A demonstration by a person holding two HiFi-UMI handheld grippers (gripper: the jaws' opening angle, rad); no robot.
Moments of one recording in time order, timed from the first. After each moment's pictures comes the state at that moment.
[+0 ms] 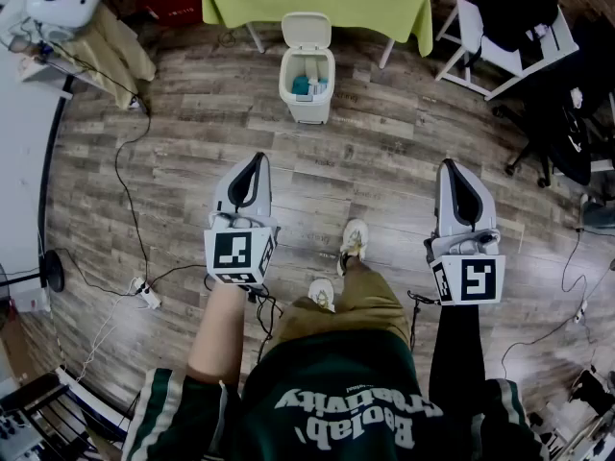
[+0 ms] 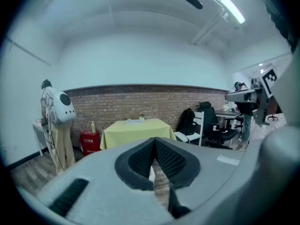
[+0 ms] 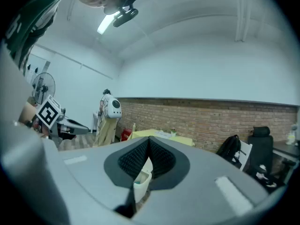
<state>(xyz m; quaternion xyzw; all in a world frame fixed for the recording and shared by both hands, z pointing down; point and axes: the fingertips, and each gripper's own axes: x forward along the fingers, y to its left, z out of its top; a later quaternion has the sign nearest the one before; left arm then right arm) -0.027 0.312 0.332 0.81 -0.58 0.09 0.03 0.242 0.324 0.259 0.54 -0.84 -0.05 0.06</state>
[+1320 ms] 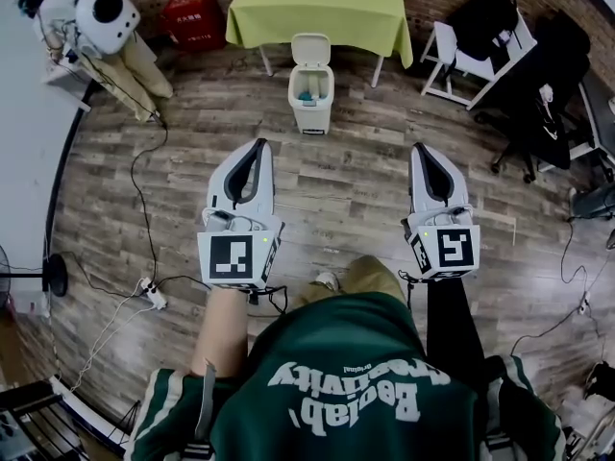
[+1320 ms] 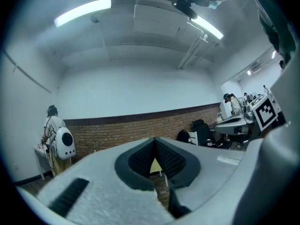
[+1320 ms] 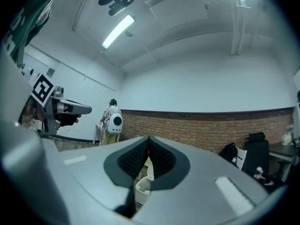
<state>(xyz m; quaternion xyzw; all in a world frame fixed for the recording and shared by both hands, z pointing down) -0.011 0.531 0.133 0.82 -0.57 0.04 -0.07 0.211 0.519 0.163 0.54 -0.84 -0.06 0.02</state>
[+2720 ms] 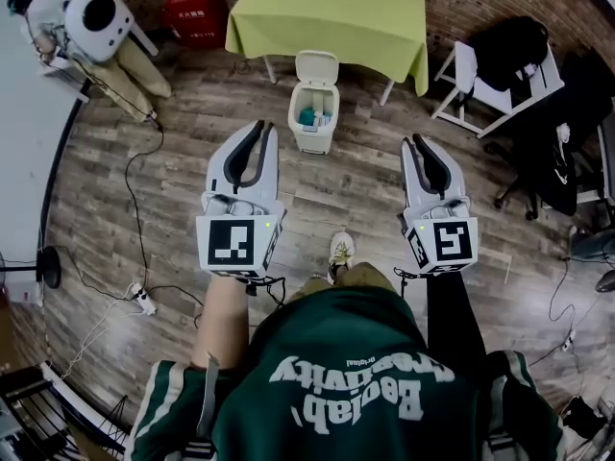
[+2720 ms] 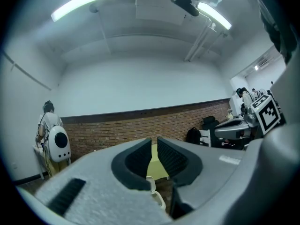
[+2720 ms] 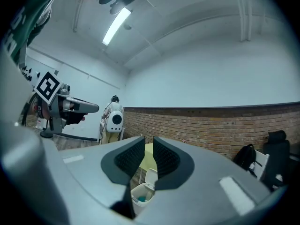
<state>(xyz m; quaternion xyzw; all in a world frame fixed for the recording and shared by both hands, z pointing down) 0.001 0.317 0.138 0.80 -0.59 0.04 -0.05 0.203 0.300 0.175 0.49 -0.87 -0.06 0.03</state>
